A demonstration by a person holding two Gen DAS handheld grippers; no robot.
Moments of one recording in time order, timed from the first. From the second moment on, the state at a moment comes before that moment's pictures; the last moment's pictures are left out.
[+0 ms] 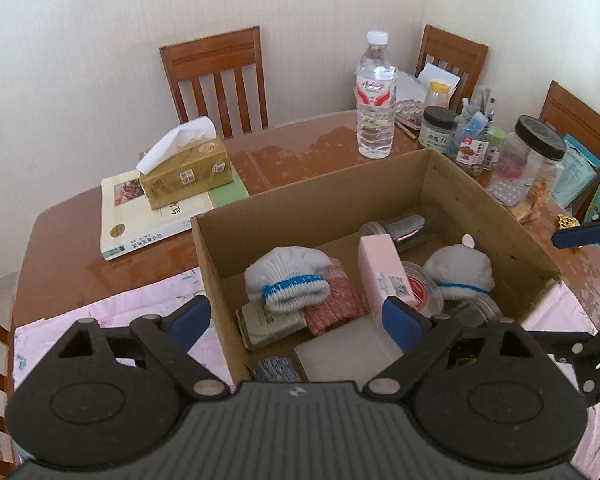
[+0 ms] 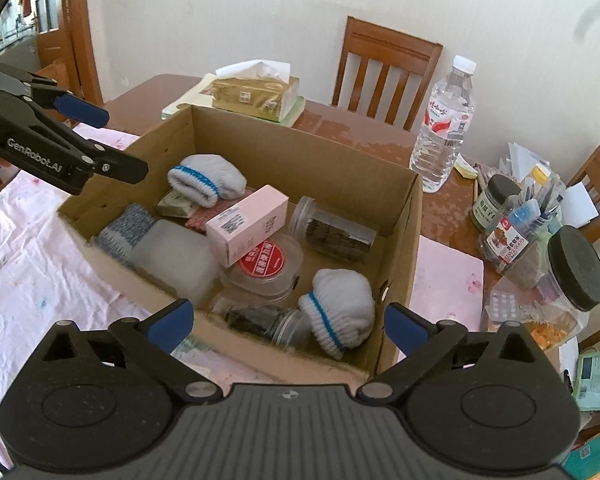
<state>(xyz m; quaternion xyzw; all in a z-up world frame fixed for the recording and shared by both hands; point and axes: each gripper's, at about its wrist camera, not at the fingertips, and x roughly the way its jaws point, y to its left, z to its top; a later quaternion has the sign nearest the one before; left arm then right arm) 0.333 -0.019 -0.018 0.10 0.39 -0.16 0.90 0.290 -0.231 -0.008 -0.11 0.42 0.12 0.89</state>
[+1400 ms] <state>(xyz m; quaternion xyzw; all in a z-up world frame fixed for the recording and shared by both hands) 0.225 -0.084 -0.085 0.07 0.45 -0.14 0.88 0.182 -0.266 -0.067 -0.04 0.46 0.09 0.88</state>
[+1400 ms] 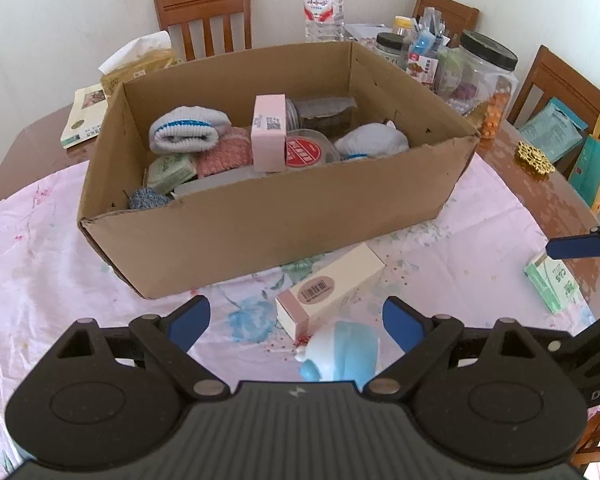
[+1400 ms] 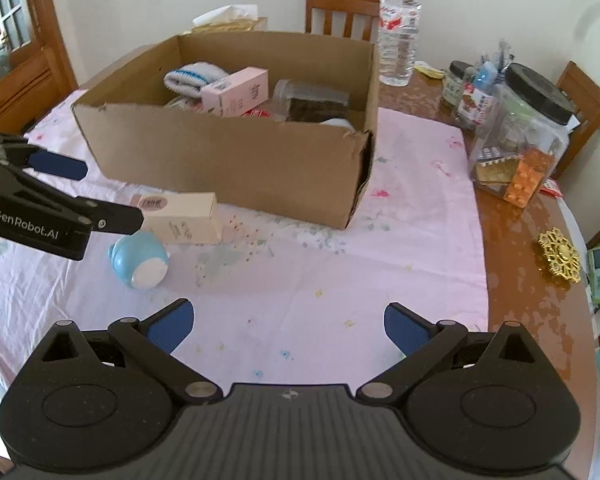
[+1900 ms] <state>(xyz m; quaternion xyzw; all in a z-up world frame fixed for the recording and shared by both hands) 0.231 -0.088 -0.094 0.04 0.46 -0.13 0.88 0.183 -0.252 -0.082 -0.05 0.47 0.14 0.87</state>
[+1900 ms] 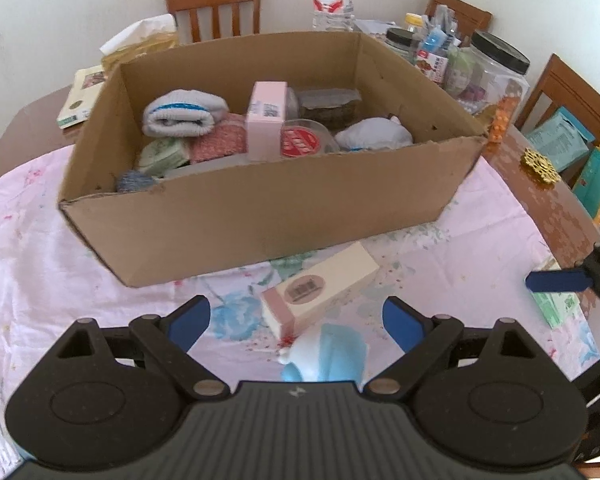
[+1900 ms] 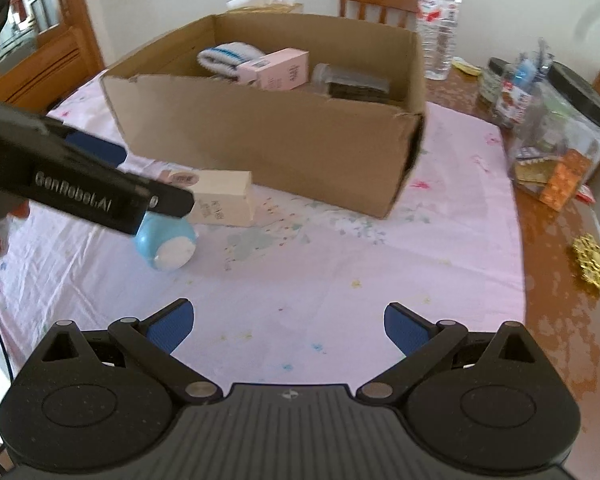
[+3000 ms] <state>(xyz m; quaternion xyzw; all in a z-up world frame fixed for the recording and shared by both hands) 0.233 -0.009 -0.099 0.01 0.48 -0.04 0.88 0.225 -0.151 -0.107 -0.11 0.45 0.29 0.84</state>
